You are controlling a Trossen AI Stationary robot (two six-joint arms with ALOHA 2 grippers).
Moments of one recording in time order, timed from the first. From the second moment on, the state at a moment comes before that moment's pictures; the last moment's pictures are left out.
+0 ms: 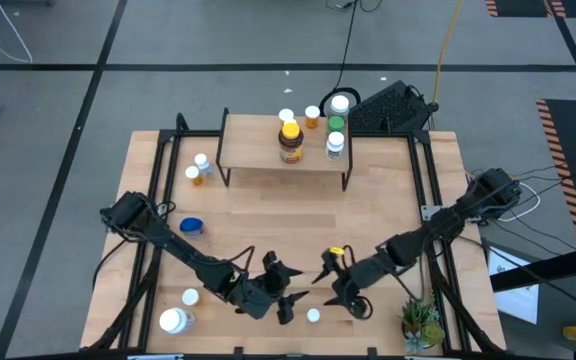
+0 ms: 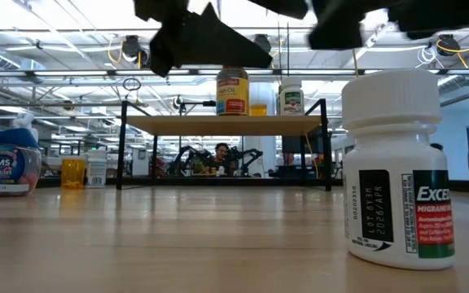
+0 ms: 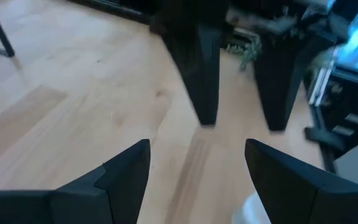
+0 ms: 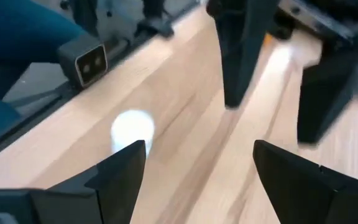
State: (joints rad) left arm -0.56 1.92 1.18 0.20 -0.66 -0.58; right arm 0.53 1.54 0.80 0.16 0.11 -0.18
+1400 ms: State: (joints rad) left arm -0.57 1.89 1.19 0.09 -0.87 -0.61; right arm 0.54 1.87 0.74 0.70 -0.14 0.03
